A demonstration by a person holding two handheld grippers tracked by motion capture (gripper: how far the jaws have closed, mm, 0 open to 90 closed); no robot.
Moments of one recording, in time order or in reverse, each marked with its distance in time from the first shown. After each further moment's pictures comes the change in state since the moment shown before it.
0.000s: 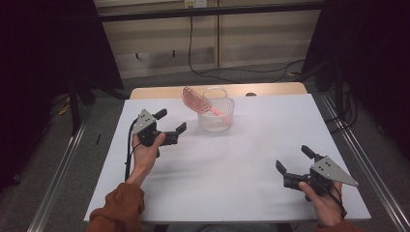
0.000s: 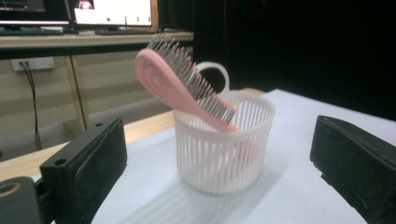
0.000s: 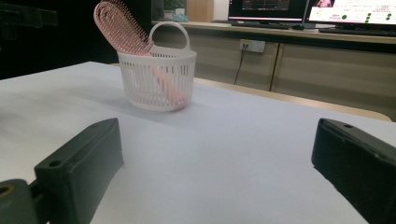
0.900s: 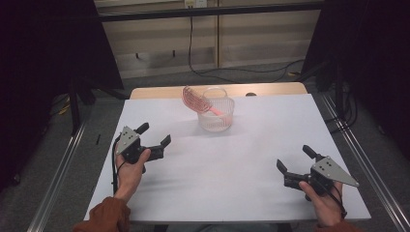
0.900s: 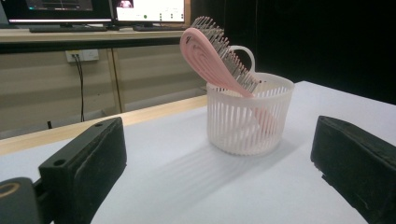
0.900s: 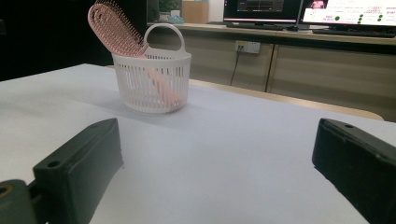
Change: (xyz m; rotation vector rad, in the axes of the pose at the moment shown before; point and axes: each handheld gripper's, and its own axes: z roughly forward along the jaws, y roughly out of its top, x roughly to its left) left arm -0.007 -0.018 -0.061 0.001 0.141 0.010; right arm -0.001 0.000 0.000 -0.006 -0.020 0.003
